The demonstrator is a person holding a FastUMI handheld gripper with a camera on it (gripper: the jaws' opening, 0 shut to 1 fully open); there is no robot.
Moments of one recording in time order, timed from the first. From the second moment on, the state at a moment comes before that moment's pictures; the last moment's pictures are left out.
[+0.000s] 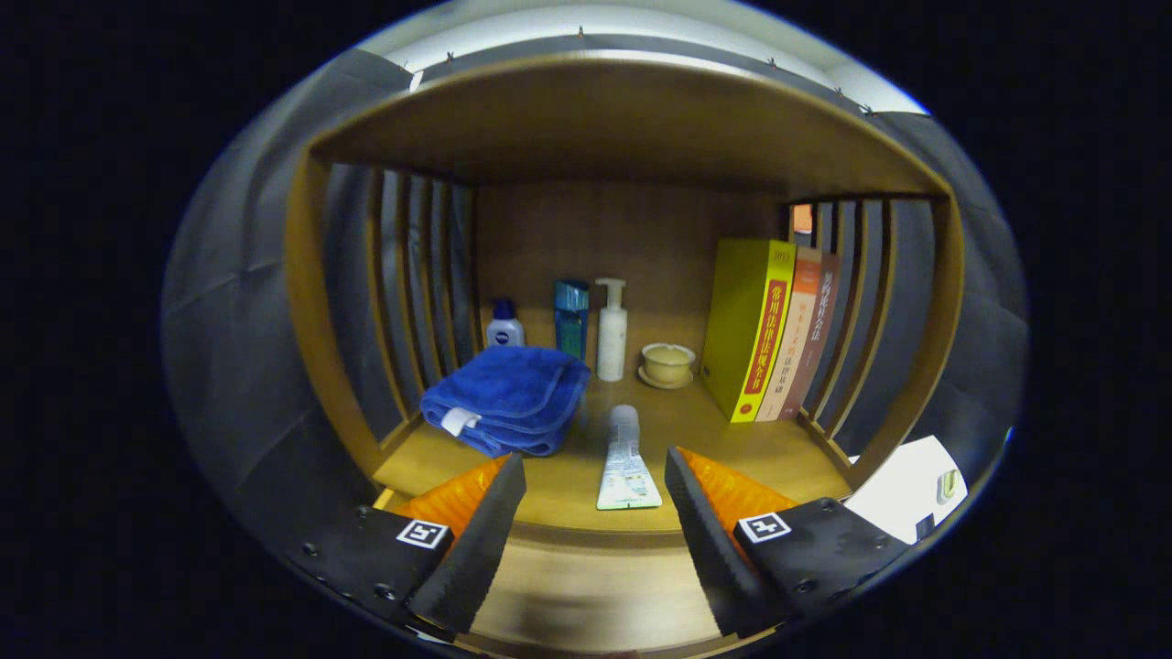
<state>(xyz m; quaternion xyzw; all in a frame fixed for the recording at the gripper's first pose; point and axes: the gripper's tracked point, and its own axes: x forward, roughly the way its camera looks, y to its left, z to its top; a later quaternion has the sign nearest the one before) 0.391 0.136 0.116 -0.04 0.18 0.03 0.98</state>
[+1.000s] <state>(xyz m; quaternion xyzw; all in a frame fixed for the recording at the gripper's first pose) 0.209 0.114 0.132 -0.01 0.01 -0.01 1.00</state>
